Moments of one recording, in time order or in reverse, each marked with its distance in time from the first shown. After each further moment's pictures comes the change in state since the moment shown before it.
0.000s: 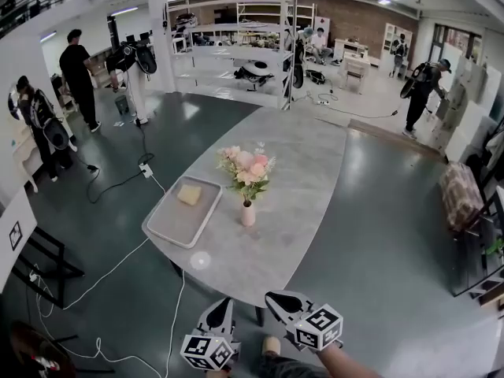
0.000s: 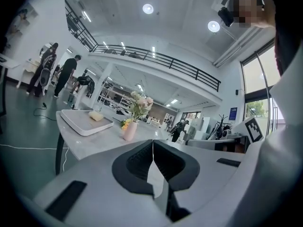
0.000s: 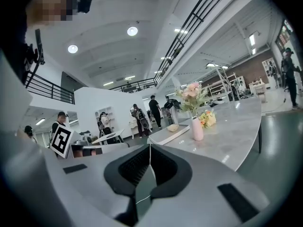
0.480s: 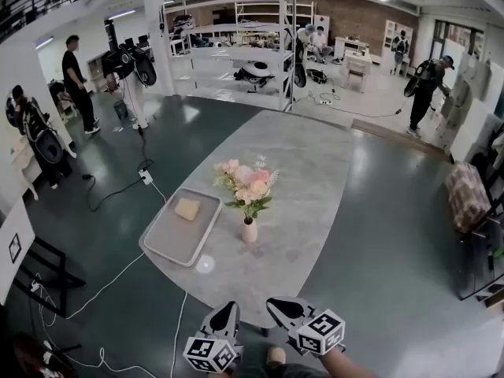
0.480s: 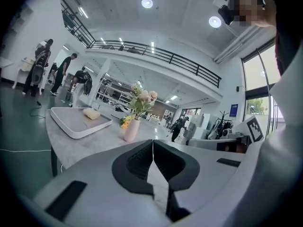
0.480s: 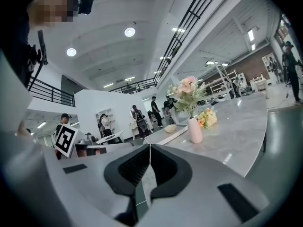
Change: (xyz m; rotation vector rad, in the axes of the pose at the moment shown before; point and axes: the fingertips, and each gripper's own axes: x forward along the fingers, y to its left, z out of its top) left arm 0.061 0.024 0.004 0.013 0.050 -0.010; right arm 0.038 -0.045 0.006 0.030 0.000 0.024
